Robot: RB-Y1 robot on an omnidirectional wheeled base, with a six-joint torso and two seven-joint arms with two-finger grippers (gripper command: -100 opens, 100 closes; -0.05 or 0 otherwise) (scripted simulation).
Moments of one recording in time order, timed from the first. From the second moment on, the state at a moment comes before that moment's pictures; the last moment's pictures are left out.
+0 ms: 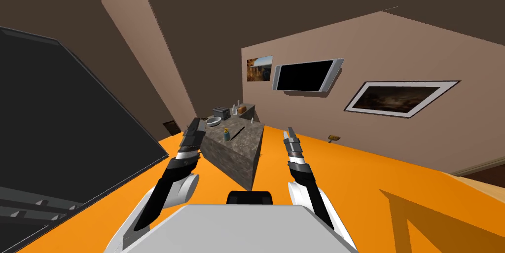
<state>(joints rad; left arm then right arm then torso) 0.46 0.09 0.09 -2.33 -0.02 -0.42 -0.15 0.53 0.00 0.06 -2.22 0.12 -0.41 -0.02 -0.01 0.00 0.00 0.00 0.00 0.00</state>
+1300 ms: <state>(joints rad) 0.29 0.28 0.26 -2.05 0.04 -0.20 -0.04 0.53 0.00 0.06 -2.22 0.12 -0.41 -0.02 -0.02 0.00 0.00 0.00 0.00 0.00</state>
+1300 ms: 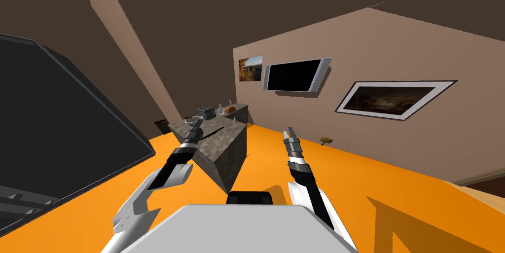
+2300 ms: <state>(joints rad) 0.16 0.33 0.36 -1.84 0.14 0.03 0.06 0.53 0.00 0.06 -2.22 0.12 -0.41 -0.02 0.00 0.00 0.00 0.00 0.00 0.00</state>
